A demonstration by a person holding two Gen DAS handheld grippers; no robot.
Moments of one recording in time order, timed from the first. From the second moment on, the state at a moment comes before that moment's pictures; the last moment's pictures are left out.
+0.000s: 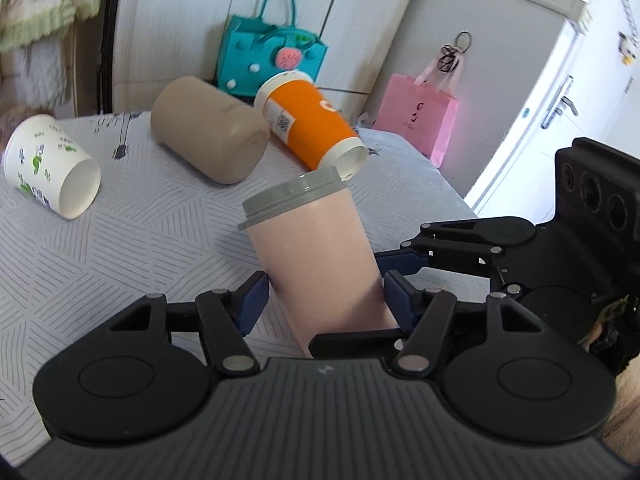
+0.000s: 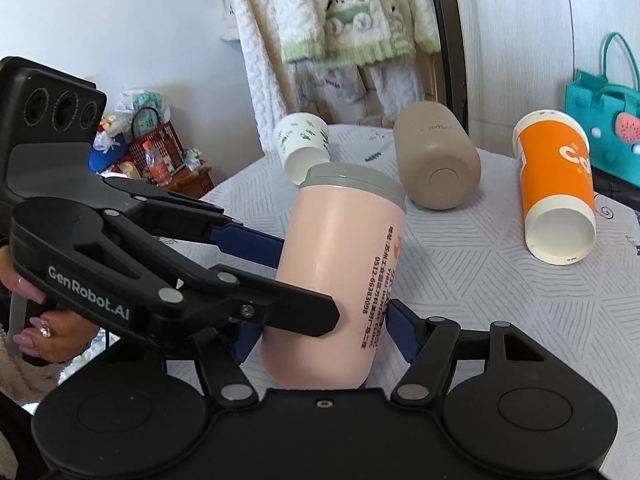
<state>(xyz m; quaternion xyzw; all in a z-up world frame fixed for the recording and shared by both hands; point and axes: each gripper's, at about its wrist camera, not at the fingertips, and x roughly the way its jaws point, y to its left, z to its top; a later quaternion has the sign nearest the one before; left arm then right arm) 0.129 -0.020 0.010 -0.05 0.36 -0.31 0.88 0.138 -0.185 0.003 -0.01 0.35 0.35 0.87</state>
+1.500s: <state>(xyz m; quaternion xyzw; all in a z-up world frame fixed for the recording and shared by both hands) 0.158 -0.055 0.001 0.01 0.23 -0.32 0.92 0.165 -0.187 -0.012 -0.09 0.20 0.23 0.95</state>
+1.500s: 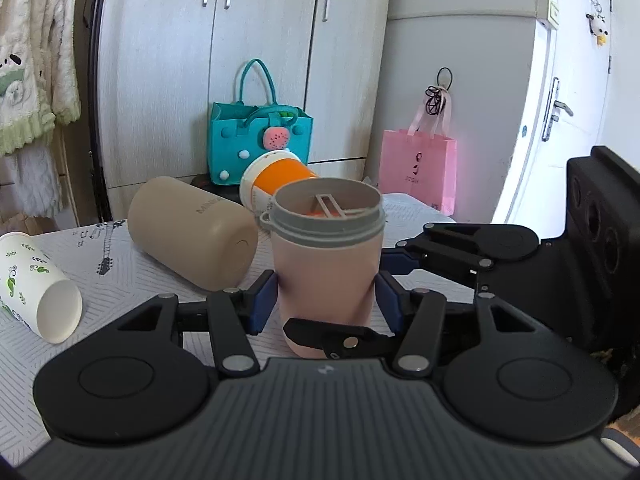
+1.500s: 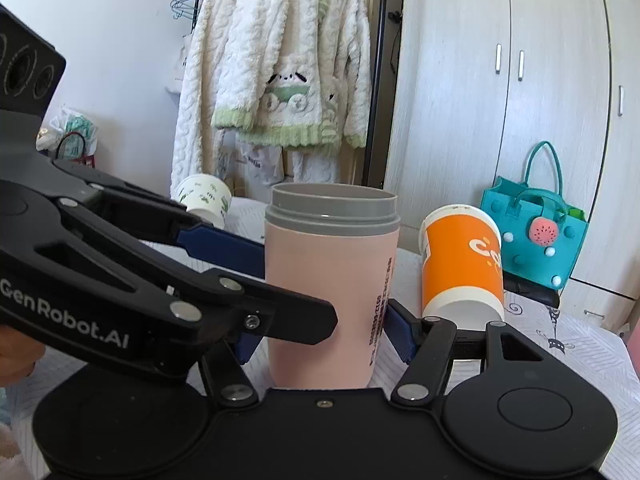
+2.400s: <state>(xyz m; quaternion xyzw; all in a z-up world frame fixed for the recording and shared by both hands) 0.090 -0.012 0.037 -0.02 0.23 -0.24 0.94 0.085 -0.211 0.027 -0.04 0.17 0.17 0.97</state>
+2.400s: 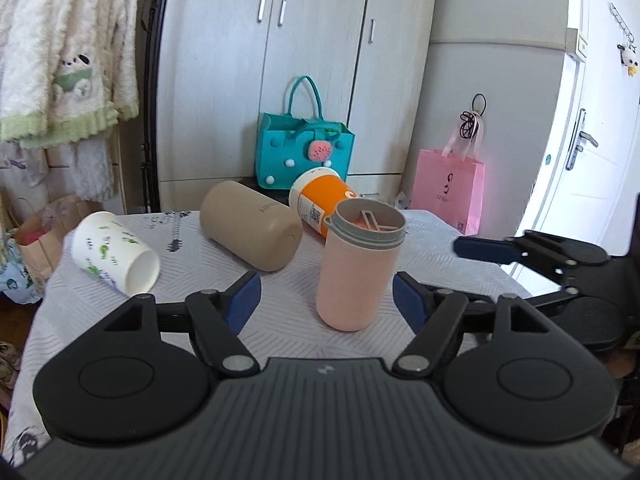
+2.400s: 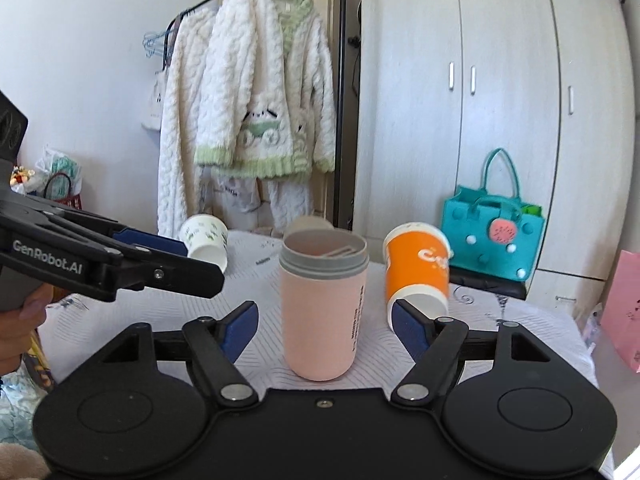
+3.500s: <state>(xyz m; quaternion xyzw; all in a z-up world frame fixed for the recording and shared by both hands) -0.003 0.011 0.008 -0.02 0.22 -0.09 0.97 -0.018 -0.190 0.016 -0.02 0.14 0.00 0.99</state>
